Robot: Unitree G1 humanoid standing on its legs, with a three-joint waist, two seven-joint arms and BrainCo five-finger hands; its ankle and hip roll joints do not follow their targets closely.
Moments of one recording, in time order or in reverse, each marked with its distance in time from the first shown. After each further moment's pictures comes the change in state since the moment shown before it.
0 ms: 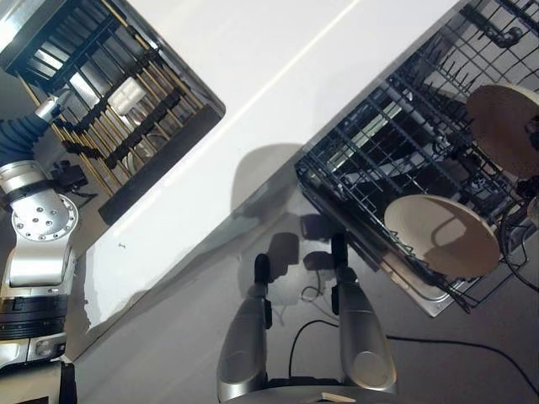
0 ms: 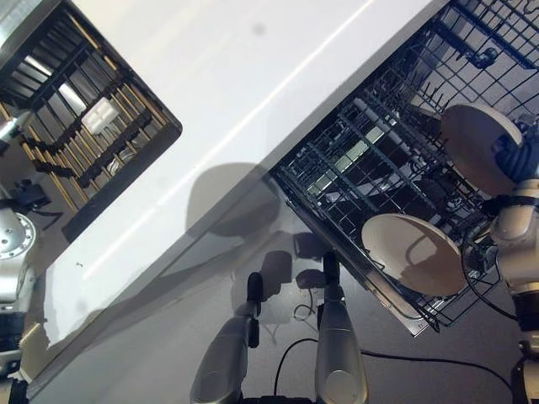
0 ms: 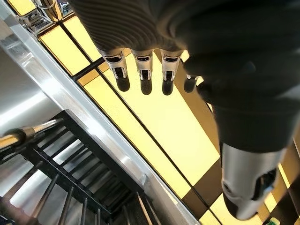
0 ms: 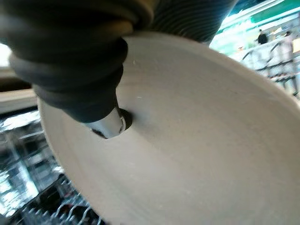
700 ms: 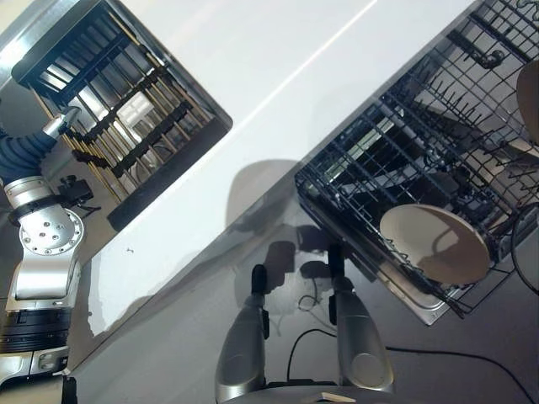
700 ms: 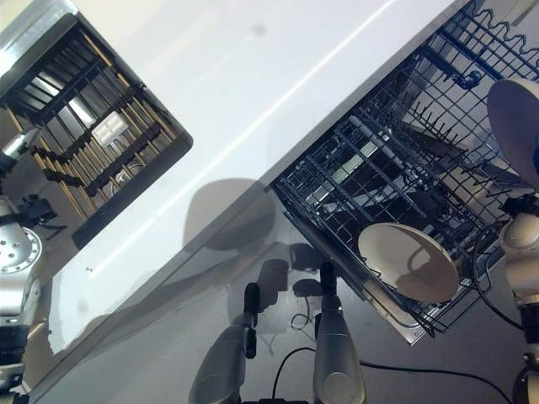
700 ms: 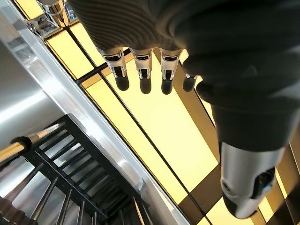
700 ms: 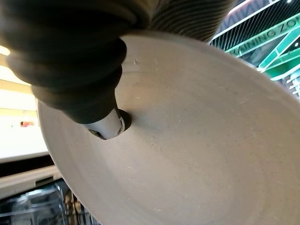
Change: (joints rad) left arm 0.092 -0.043 0.003 -0.037 -0.002 -0.032 0.012; right arm 0.109 0.009 -0.122 -0.065 -0.024 0.022 -0.246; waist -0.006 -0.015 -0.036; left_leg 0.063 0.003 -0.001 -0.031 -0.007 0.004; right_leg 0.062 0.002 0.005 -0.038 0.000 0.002
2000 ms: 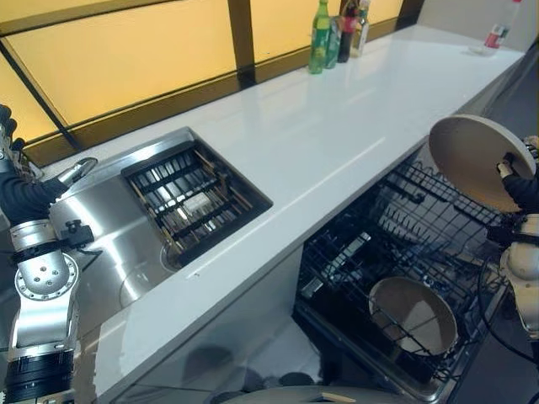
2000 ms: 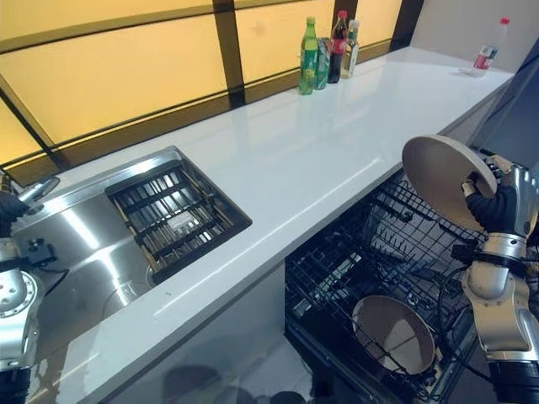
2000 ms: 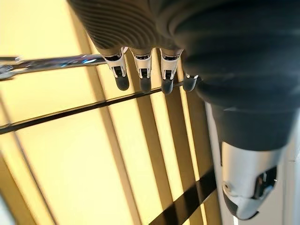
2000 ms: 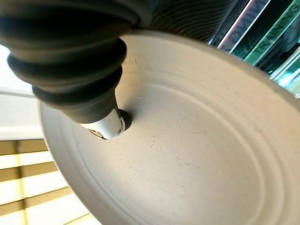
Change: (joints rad) left arm 0.169 -0.131 0.110 -0.019 0.056 -0.057 -0.204; right arm 0.263 0.237 -0.086 -0.262 -0.001 -0.153 0.160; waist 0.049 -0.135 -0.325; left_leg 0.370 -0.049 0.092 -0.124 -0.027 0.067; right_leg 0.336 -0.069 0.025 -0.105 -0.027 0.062
